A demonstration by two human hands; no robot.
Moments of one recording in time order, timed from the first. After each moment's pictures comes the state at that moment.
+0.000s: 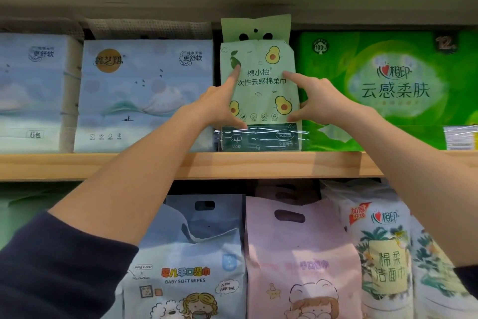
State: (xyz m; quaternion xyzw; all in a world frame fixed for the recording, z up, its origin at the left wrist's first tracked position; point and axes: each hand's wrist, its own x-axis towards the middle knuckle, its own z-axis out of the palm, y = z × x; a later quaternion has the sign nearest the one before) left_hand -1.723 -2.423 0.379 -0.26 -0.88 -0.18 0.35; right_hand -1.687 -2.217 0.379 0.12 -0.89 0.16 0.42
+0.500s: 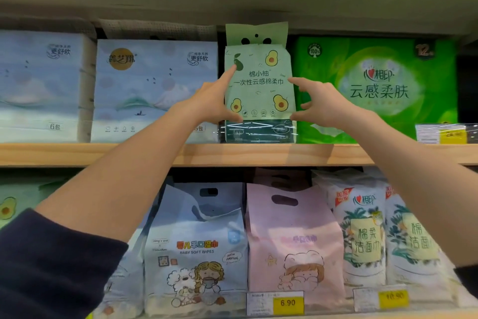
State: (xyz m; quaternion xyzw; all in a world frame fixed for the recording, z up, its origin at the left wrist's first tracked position) left_hand -1.684 -2.447 0.369 -0.28 -0.87 -0.22 0.33; right_hand -1.639 -2.227 0.362 0.09 -0.89 0.13 0.42
